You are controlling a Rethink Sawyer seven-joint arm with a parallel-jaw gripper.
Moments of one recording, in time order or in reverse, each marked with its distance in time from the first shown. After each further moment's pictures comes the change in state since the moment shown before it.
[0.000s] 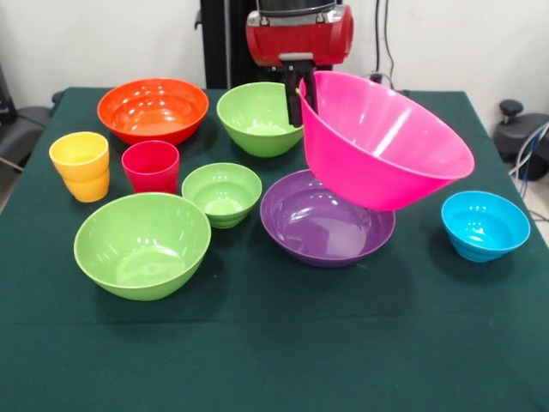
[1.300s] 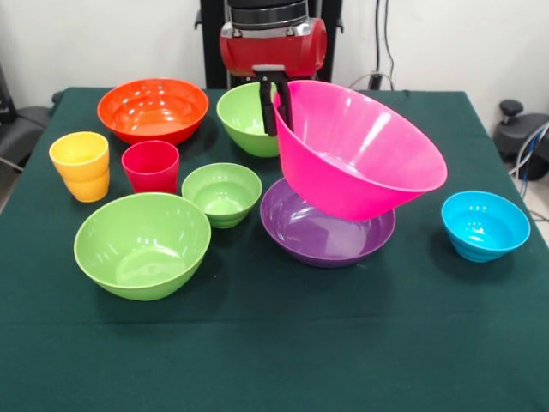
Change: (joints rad) arm -0.043 0.028 0.000 -0.014 -0.013 0.001 0.000
